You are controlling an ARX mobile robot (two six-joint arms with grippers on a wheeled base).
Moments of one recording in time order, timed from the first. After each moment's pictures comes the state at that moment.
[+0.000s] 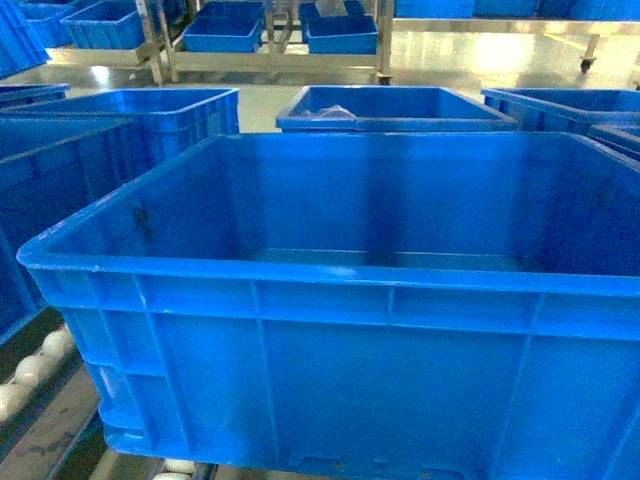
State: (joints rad) left arm 0.00 0.69 0.02 0.66 0.00 -0.01; right arm 0.00 0.61 0.01 0.60 0.00 0.01
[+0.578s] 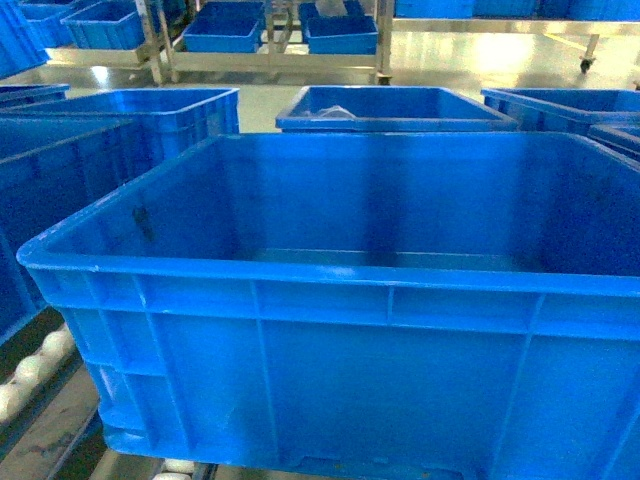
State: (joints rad) left arm 0.00 0.42 0.02 0.41 0.00 -0.01; right arm 0.00 0.37 0.01 0.37 0.00 0.01
